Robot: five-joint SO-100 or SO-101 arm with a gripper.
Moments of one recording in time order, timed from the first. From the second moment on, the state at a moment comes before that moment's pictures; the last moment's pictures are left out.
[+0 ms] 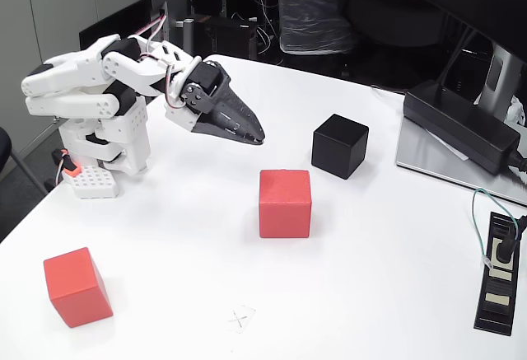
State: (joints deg) arm -9.1 190.8 177.2 36.9 4.8
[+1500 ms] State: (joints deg) arm -9.1 190.7 167.9 49.0 -6.3
